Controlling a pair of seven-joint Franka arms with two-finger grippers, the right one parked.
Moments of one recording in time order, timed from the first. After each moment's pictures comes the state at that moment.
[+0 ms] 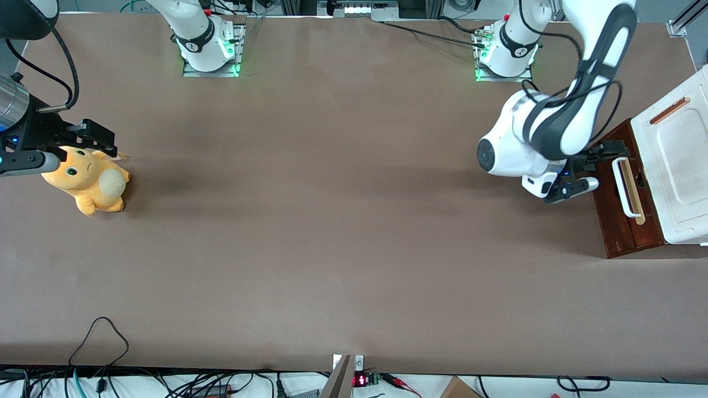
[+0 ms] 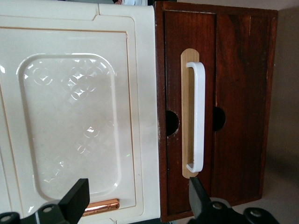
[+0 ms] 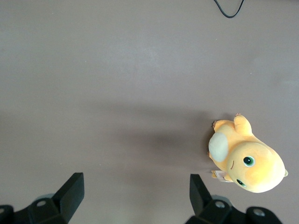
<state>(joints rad) -0.01 0.35 -0.34 -2.08 1.18 1.39 -0.91</state>
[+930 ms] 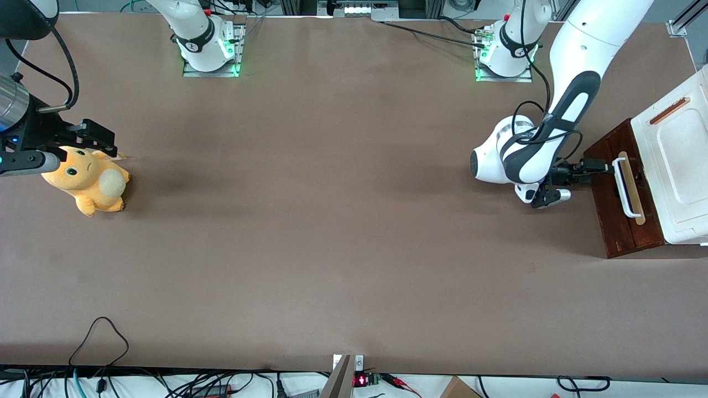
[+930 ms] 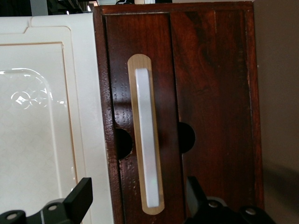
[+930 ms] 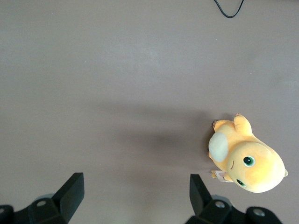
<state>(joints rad) 0.07 0.54 -0.37 -2.15 1.42 1.40 -1.08</state>
